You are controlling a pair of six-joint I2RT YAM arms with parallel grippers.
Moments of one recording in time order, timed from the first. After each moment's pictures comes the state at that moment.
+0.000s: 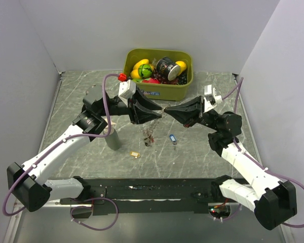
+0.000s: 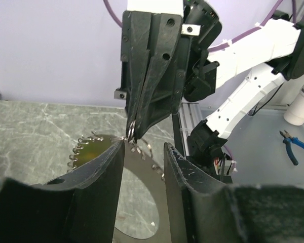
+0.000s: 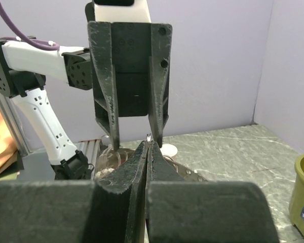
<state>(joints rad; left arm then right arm) -0.65 1.21 1.15 0.28 0.91 -0.24 0.41 0.99 0.71 0.93 -0.85 0.56</state>
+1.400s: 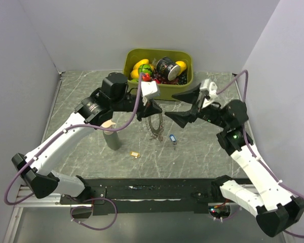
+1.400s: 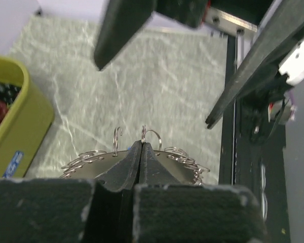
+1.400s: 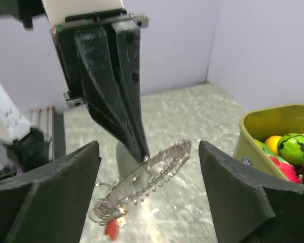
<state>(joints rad) -0.75 1.36 1.54 -0.48 0.61 0.22 0.41 0.89 0.92 0.26 -0.75 0.16</state>
